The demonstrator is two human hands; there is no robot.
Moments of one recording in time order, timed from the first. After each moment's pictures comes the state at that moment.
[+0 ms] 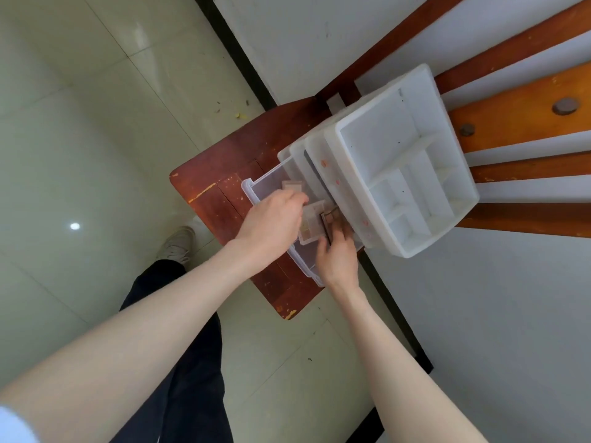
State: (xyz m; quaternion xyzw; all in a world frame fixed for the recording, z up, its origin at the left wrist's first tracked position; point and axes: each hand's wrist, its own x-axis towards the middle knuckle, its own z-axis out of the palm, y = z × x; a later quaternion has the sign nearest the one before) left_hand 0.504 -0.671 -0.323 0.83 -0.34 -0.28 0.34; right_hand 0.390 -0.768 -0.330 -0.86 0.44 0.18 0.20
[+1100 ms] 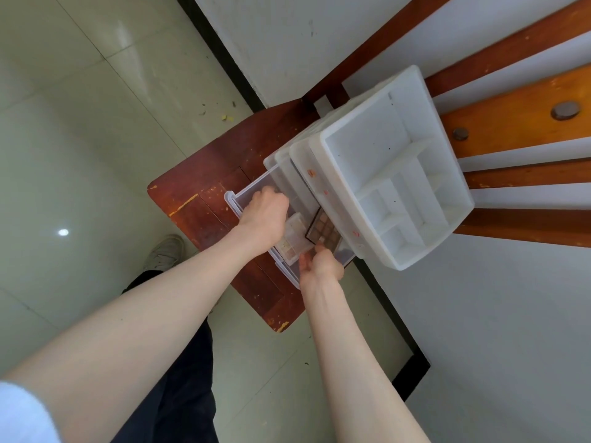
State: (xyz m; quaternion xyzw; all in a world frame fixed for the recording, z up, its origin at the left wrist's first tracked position) left_hand 0.524 -0.712 -0.354 0.84 -0.31 -0.42 0.17; right_hand 0.427 -0.762 -0.345 -0.24 0.83 -0.15 0.49
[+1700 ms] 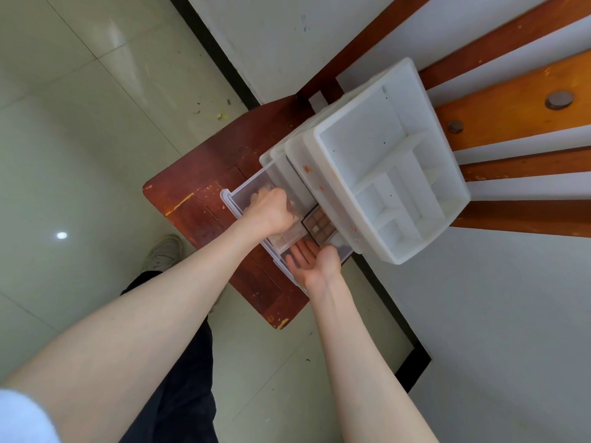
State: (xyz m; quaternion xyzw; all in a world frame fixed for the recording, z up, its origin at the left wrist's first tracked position) left_hand 0.528 -0.725 -0.354 0.79 -0.20 -0.53 0.25; right_hand 0.425 -0.767 -0.334 -0.16 0.78 -0.08 0.60
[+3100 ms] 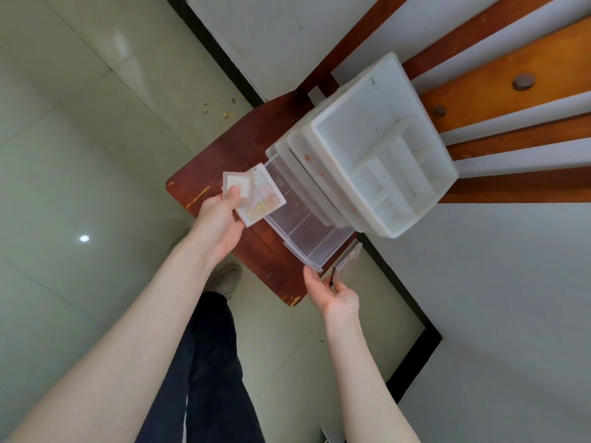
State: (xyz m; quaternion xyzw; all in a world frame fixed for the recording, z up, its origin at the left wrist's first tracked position) left_hand 0.530 -0.638 -0.320 0.43 0.33 -0.49 0.68; right_hand 0.357 -0.733 -0.285 0.24 0.66 -0.33 0.63
